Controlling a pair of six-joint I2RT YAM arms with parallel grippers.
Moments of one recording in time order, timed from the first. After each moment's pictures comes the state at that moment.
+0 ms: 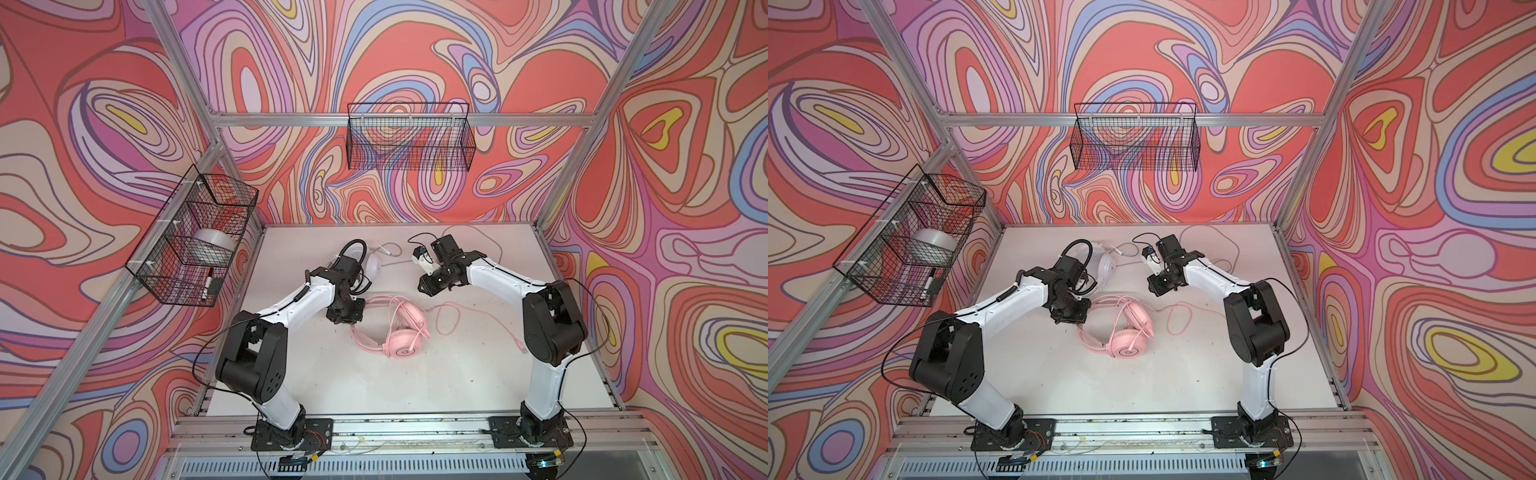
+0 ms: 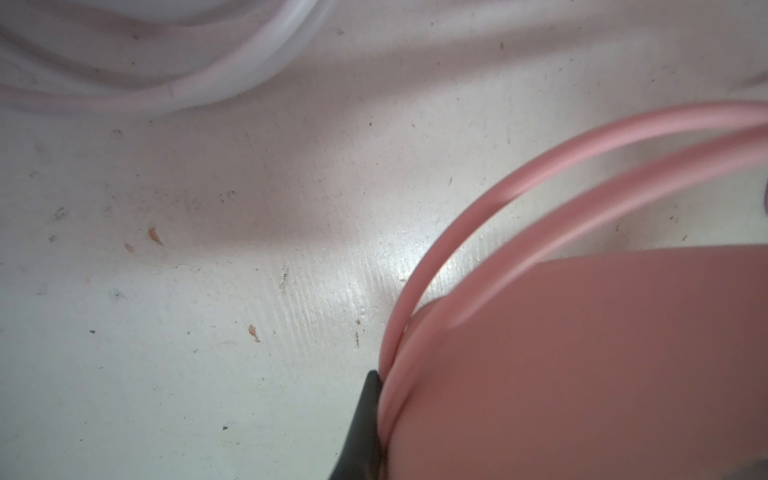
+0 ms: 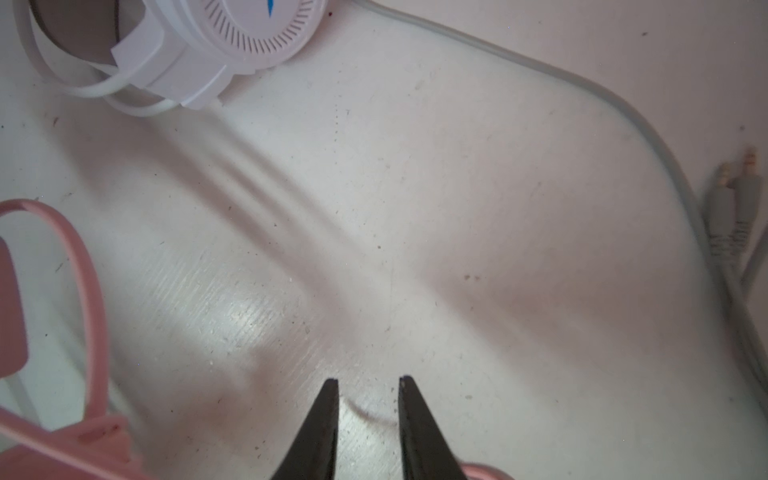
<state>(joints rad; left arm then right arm) -0.39 1.64 1.15 -0.90 0.13 -0.26 0.45 1.89 1.42 -0.60 -0.24 -0.09</state>
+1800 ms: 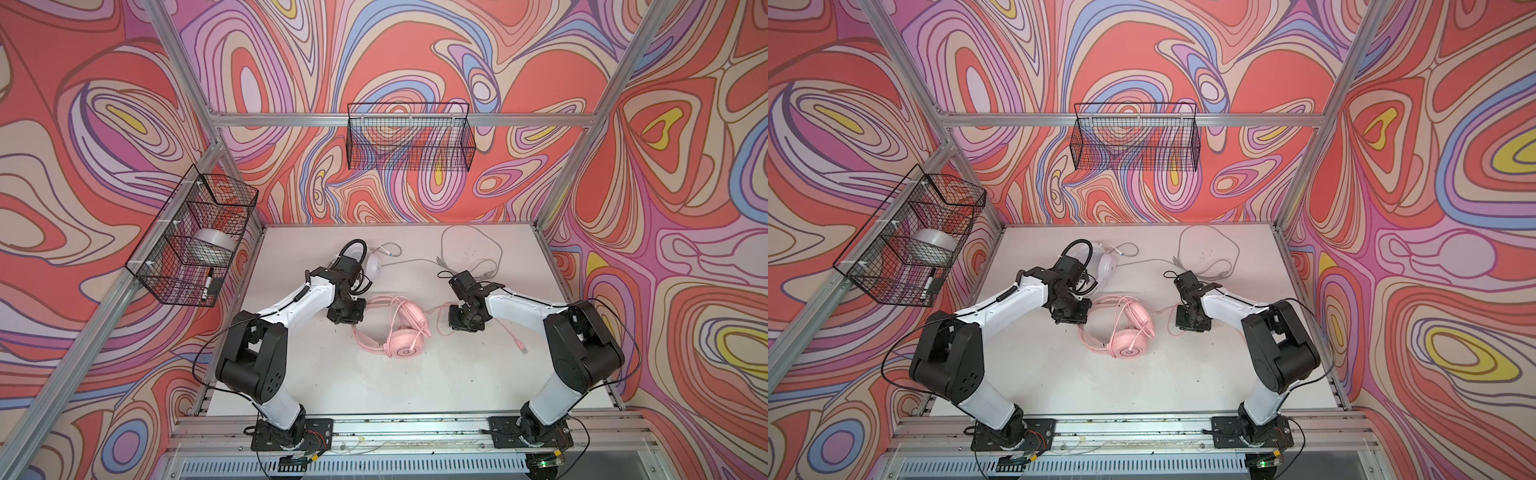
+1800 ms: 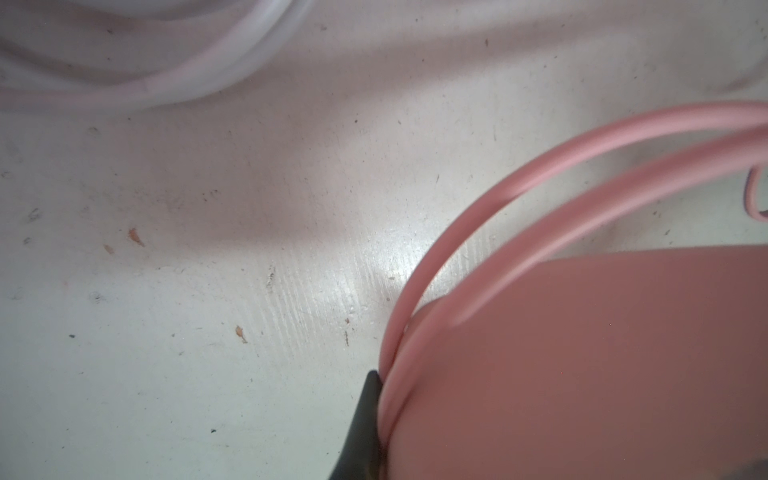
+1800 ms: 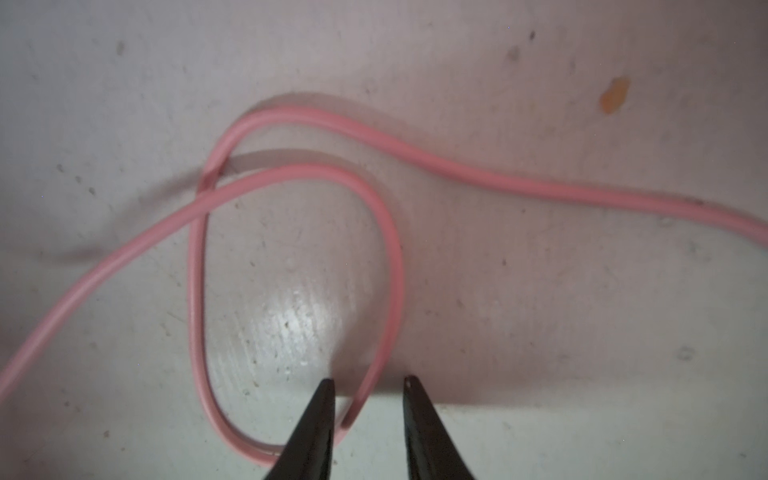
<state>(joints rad) -0.39 1.64 1.15 -0.90 0.16 -0.26 0.43 1.70 0.97 -0.63 0.00 0.57</state>
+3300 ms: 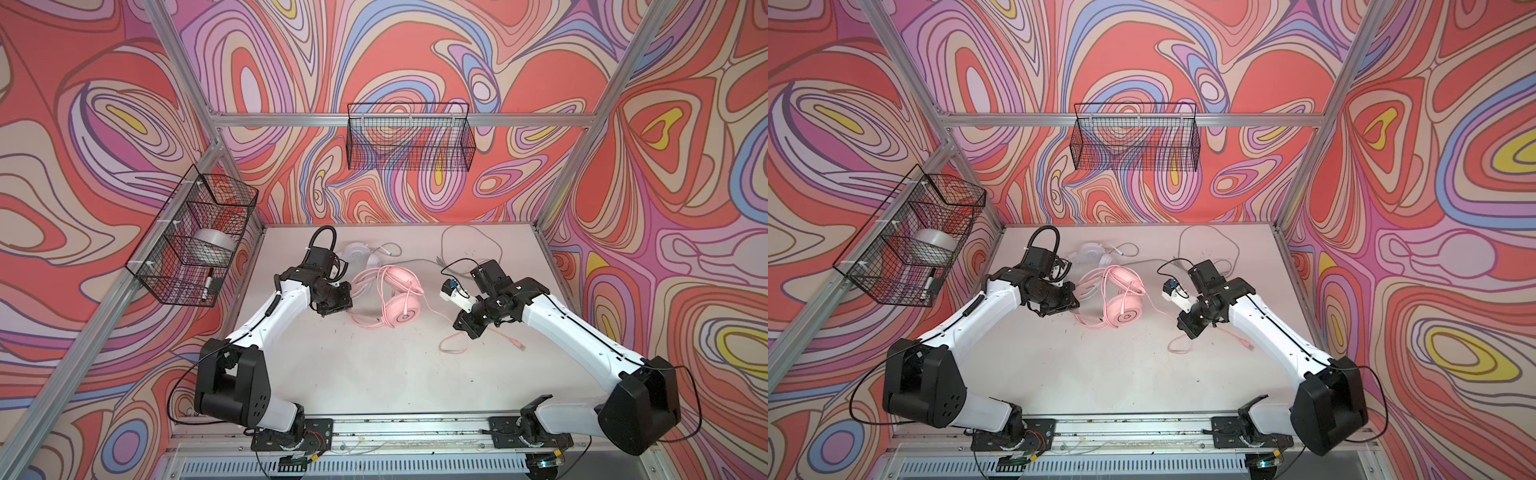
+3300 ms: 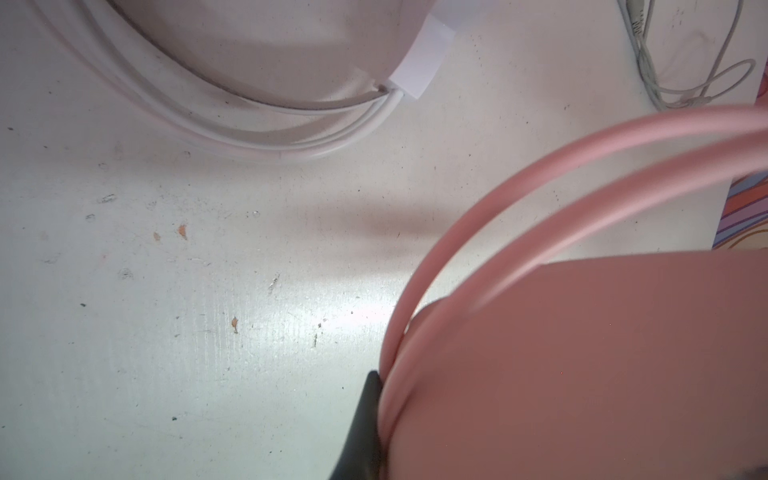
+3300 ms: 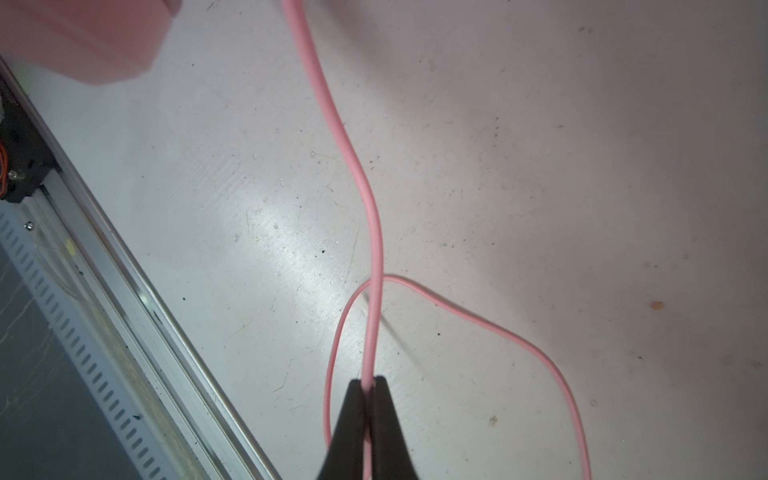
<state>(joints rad) -0.23 1.47 1.12 -0.82 0.33 -0.46 0.43 1.35 1.06 -0.95 -0.35 -0.33</state>
